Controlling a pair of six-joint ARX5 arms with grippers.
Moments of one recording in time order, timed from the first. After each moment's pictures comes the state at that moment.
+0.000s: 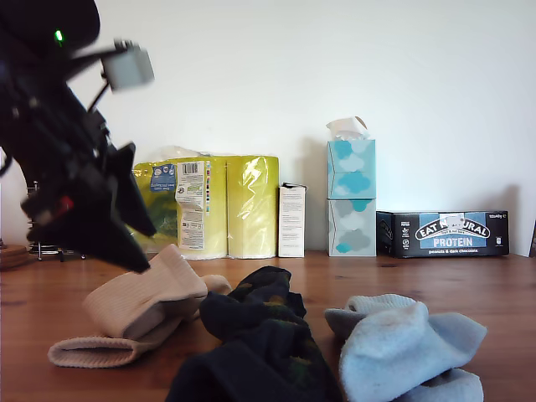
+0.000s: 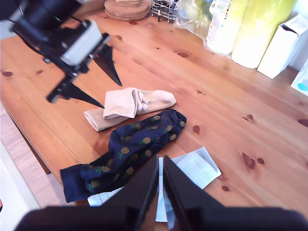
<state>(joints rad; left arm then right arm) -0.51 1.39 0.73 -0.22 0.20 0.87 0.56 0.49 0.88 -0.86 -0.18 -0.21</state>
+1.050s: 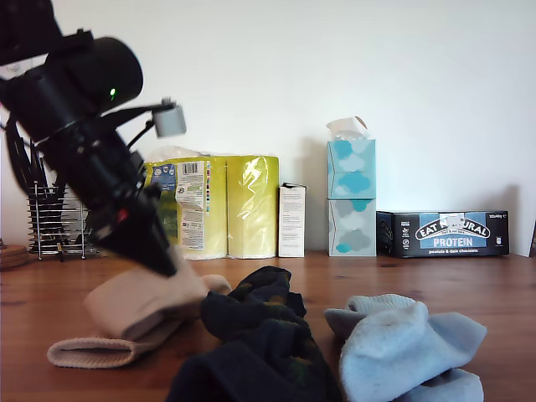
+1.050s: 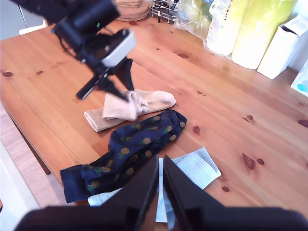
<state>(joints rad) -0.47 1.63 0.97 -0.32 0.24 0.86 0.56 0.49 0.88 -0.85 -0.18 -0.21</state>
